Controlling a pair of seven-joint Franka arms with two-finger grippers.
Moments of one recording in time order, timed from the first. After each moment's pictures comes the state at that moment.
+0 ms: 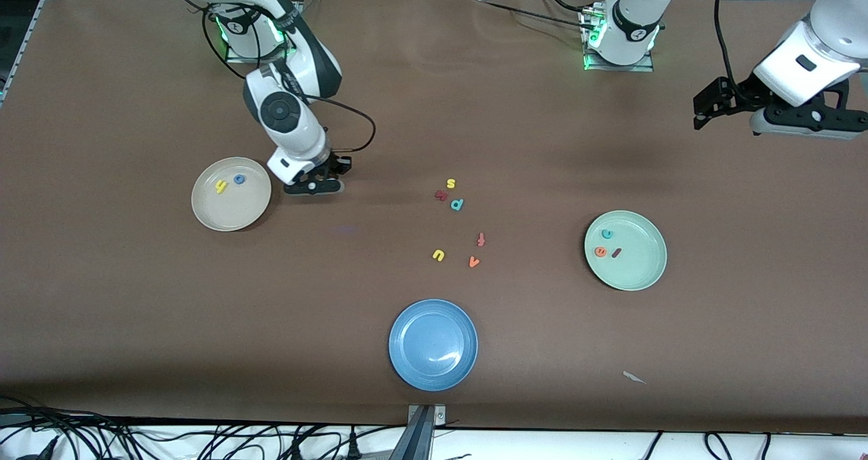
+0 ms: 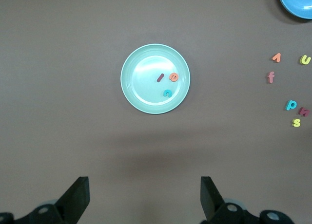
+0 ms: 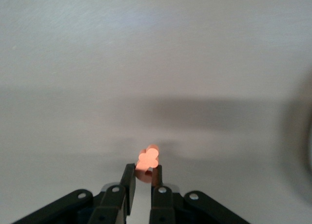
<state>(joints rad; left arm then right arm) 0.03 -0.13 -0.13 -1.79 -0.01 1.65 -0.01 0.42 0.29 0.07 -2.25 0.01 2.45 0.45</state>
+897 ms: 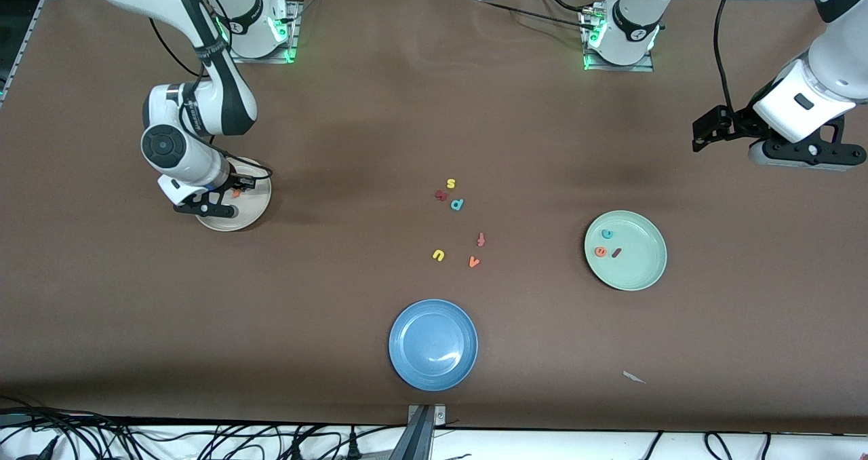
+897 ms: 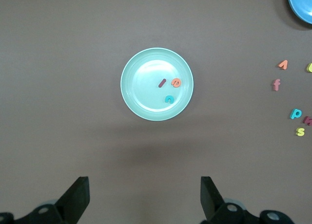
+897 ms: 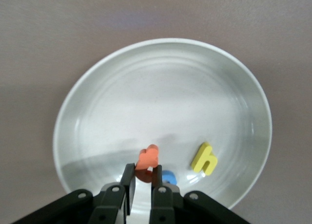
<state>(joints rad) -0.04 -0.02 -0.04 -1.72 -0.01 1.65 -0.01 0.41 0.33 -0.28 -2.26 -0.03 2.39 0.23</state>
